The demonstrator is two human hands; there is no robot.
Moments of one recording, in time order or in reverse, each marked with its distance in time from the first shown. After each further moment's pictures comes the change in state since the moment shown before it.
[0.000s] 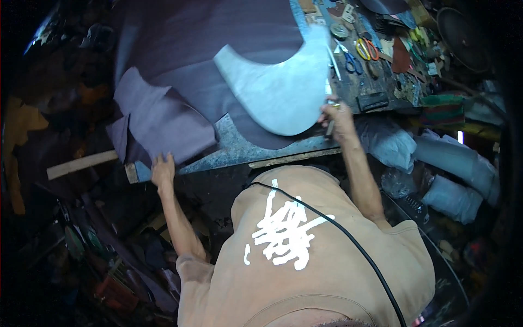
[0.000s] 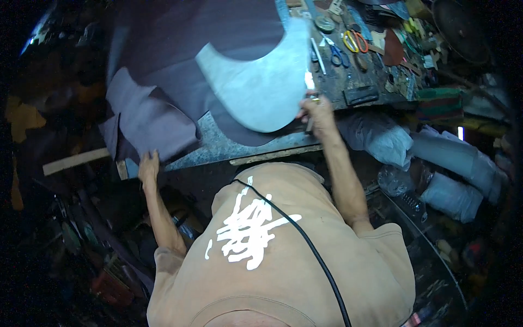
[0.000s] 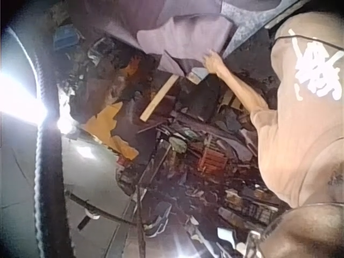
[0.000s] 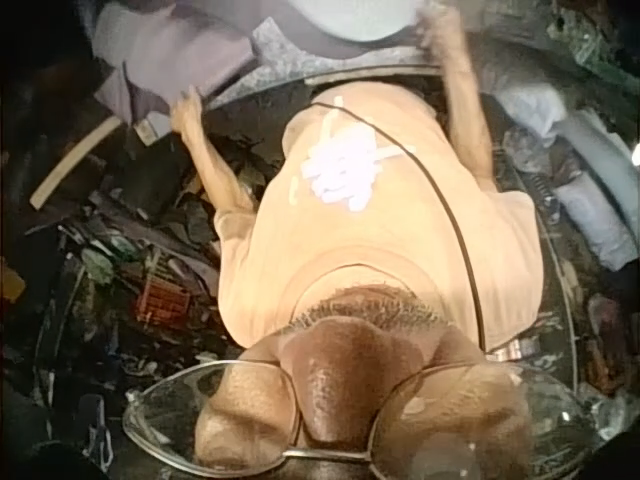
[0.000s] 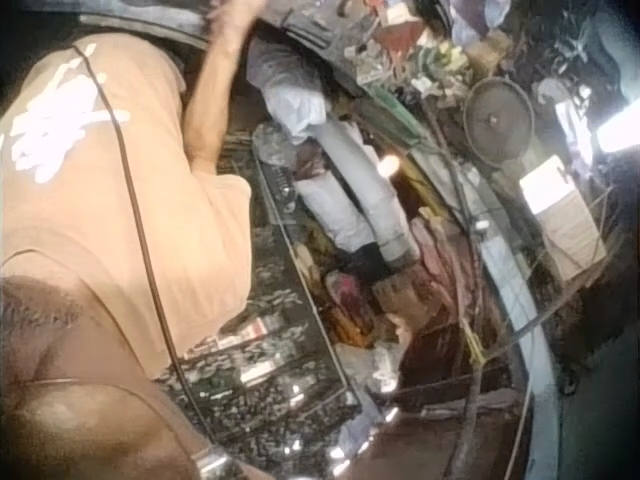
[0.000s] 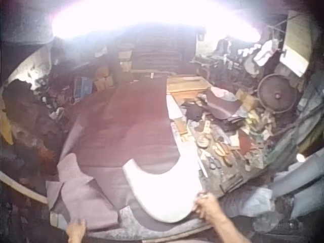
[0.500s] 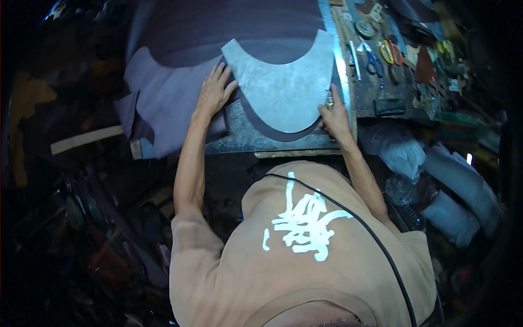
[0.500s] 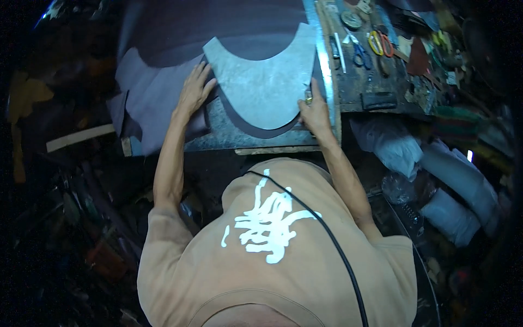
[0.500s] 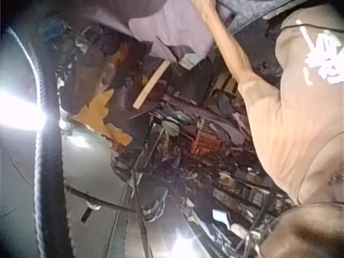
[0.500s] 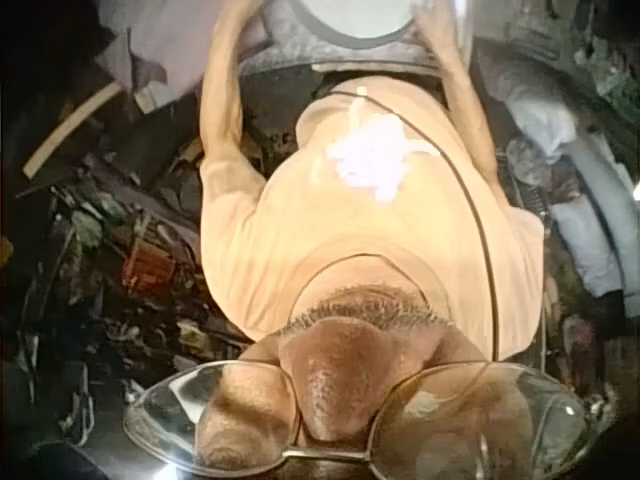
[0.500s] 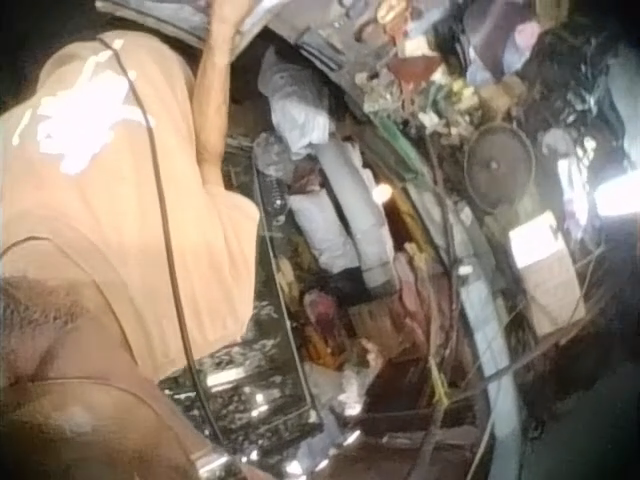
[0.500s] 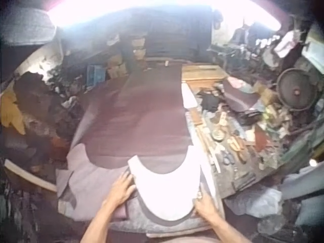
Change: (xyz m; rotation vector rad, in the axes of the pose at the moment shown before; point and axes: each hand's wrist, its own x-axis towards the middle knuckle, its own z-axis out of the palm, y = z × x) left_hand 0.035 0.195 -0.015 -0.265 0.197 0.984; right_hand 0.002 0.007 0.042 -0.666 -0.036 -0.056
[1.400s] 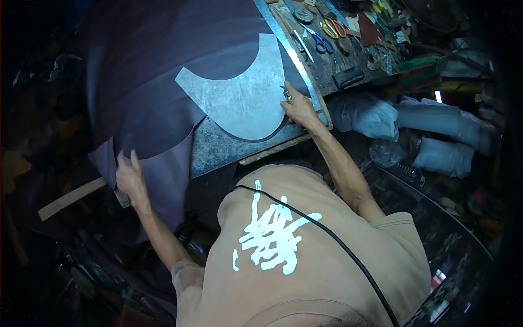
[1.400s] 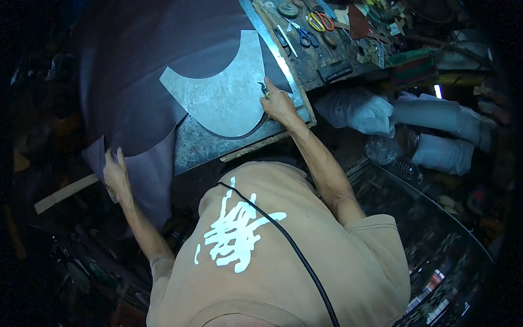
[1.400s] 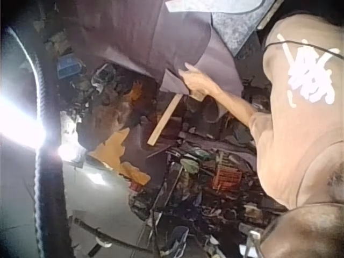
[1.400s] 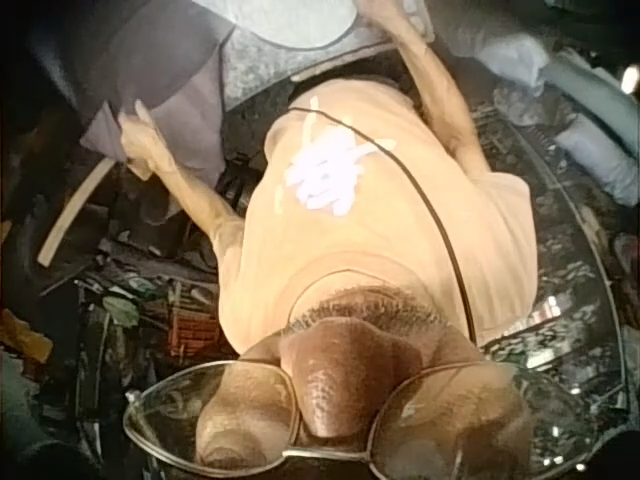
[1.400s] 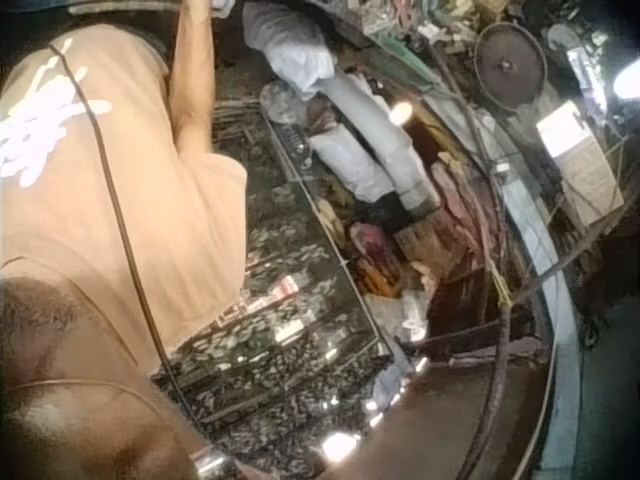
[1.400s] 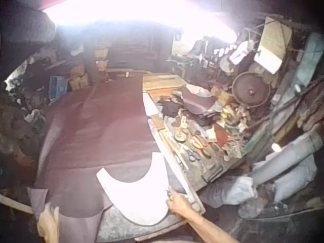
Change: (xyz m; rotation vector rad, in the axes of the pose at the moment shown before) left_hand -0.117 -0.047 -0.128 0.293 0.155 -0.726; right_hand -0.021 -0.015 0.013 -0.239 -0.001 0.097
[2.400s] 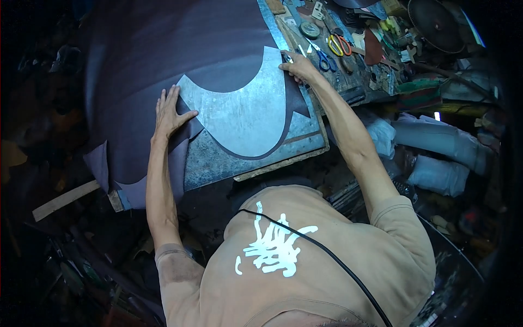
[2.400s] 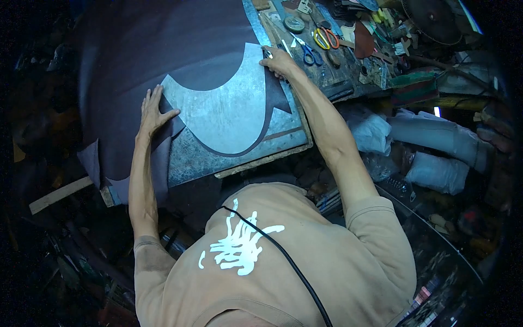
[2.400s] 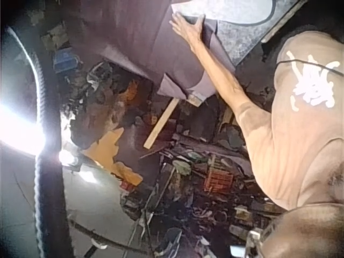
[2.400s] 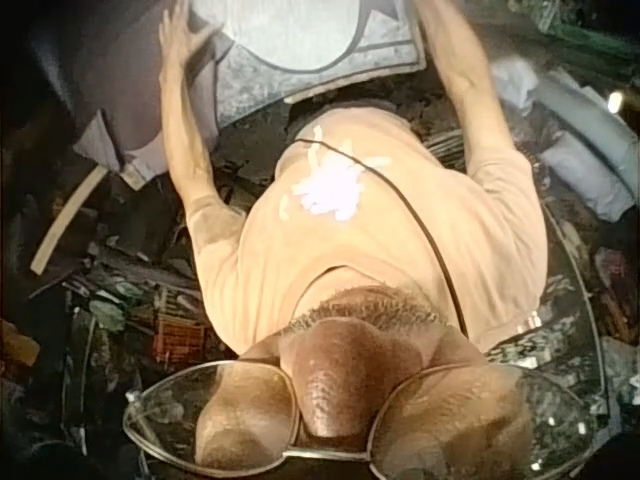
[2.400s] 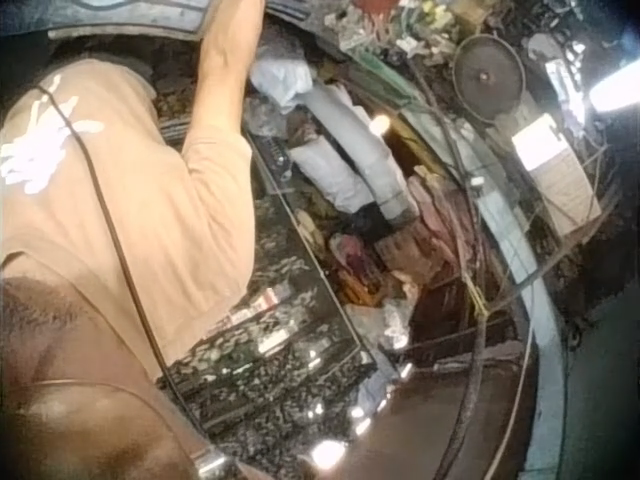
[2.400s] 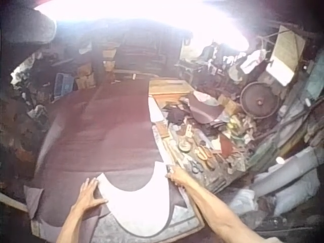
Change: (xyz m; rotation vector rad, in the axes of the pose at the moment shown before) left_hand 0.081 0.132 0.123 -0.265 -0.292 0.705; right_hand 0.166 -0.026 -0.068 0.033 -0.069 -0.088
